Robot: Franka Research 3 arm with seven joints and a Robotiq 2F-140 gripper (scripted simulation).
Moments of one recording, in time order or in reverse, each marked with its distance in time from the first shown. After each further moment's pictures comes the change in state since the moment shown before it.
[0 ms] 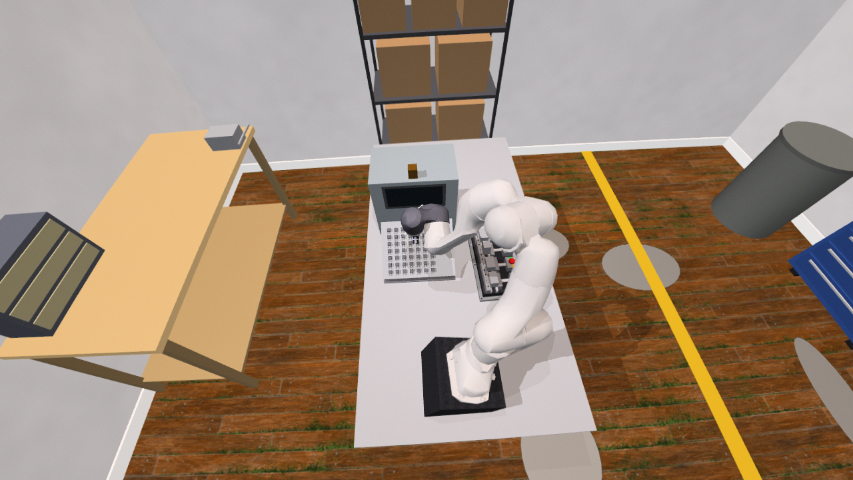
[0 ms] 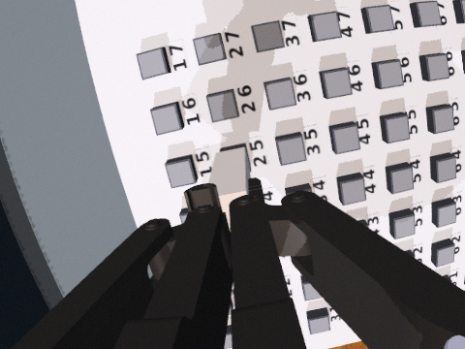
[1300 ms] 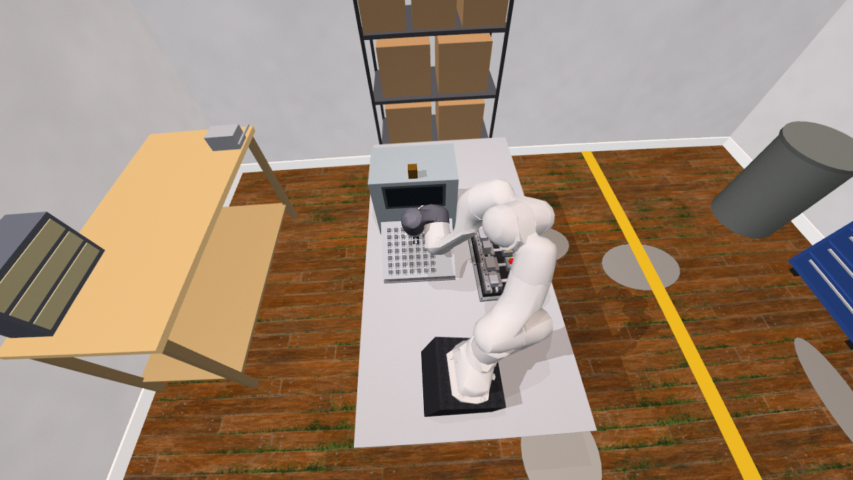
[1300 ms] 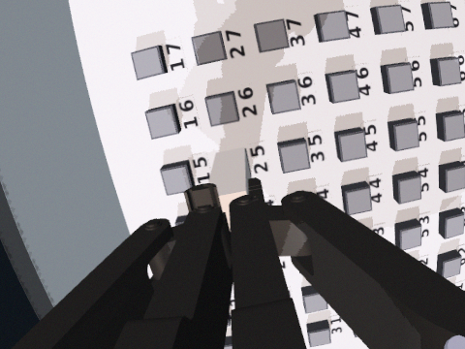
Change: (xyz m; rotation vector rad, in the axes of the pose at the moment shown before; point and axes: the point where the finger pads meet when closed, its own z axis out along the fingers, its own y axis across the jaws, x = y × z) arm 0.000 0.000 0.014 0.000 -0.001 -0.014
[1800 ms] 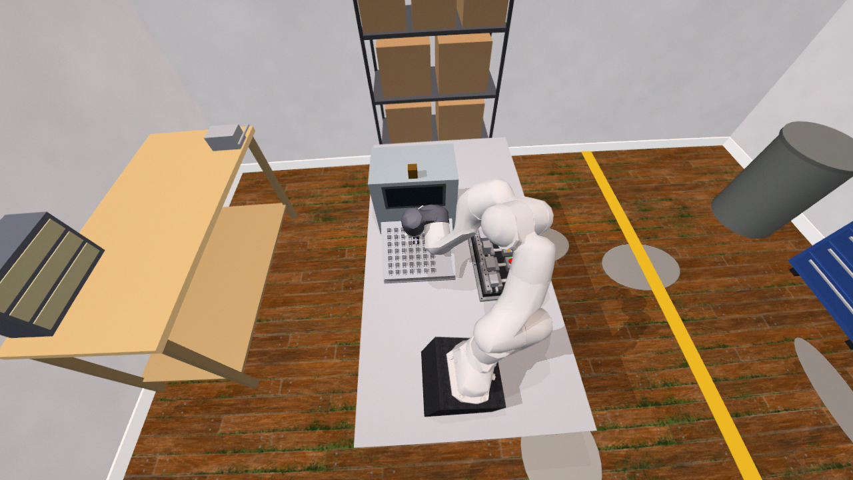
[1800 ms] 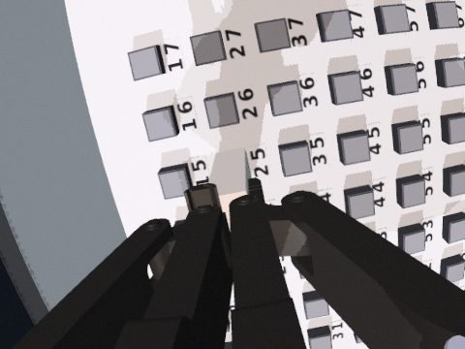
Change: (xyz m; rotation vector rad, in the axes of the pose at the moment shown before) arm 0.000 0.000 0.006 0.000 0.000 -0.002
